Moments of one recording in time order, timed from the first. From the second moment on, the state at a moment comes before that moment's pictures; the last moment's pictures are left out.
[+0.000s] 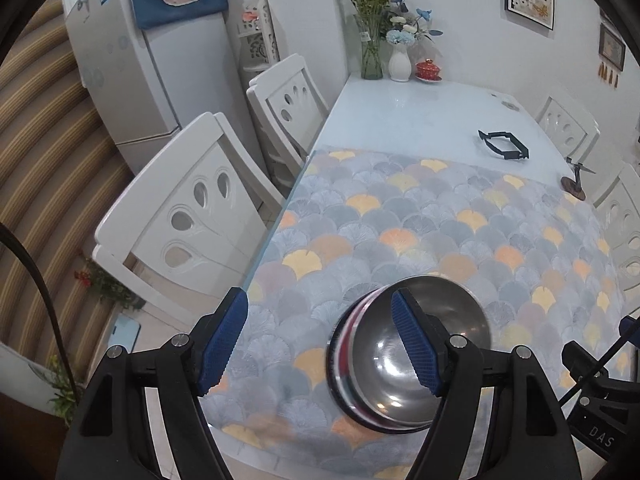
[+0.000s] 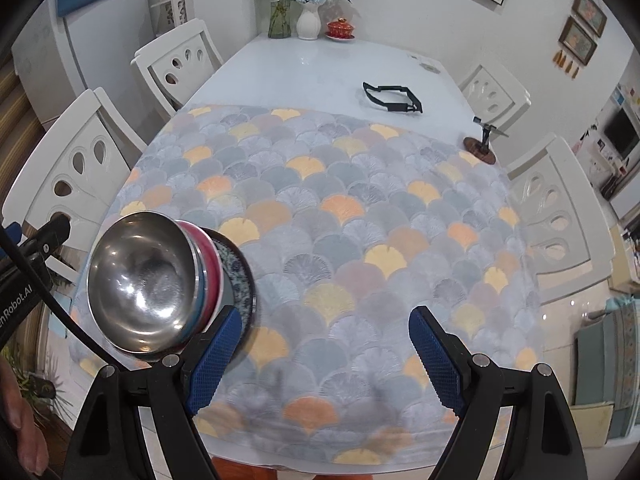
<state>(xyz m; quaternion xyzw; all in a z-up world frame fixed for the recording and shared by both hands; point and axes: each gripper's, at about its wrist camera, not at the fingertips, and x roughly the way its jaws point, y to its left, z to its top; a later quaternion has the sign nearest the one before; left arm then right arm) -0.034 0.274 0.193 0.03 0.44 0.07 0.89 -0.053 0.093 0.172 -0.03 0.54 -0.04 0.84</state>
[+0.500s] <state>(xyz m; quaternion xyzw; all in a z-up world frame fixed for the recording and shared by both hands) -0.042 0.217 0.211 0.05 0.44 0.08 0.89 -0.057 0.048 0.180 -0.02 0.54 -0.01 0.84</state>
